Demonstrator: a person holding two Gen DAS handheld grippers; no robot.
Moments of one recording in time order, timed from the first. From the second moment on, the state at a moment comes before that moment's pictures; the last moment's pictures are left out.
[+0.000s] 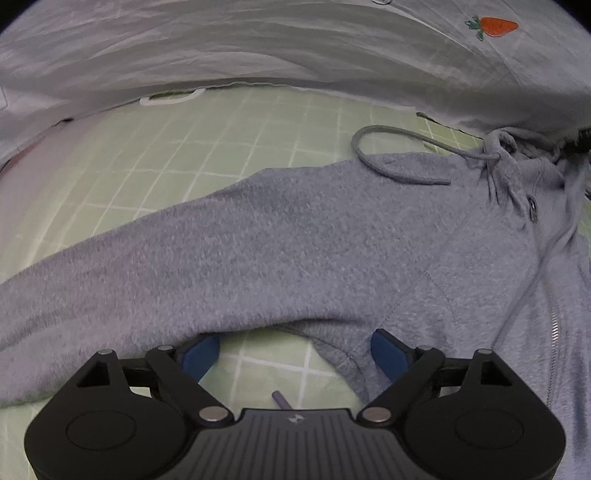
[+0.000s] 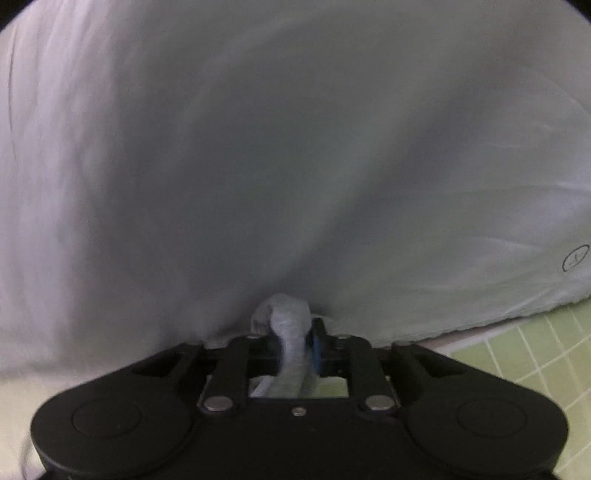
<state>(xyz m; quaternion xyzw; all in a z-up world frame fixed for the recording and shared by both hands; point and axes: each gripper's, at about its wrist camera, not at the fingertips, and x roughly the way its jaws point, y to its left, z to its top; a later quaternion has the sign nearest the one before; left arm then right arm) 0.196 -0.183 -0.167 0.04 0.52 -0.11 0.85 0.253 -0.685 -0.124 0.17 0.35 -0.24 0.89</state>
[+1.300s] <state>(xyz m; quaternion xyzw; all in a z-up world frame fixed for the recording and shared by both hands) -0.067 -0.244 -0.166 0.09 0.53 -0.09 0.84 -0.245 -0.704 -0.176 0.21 0.35 -0.47 0.78</state>
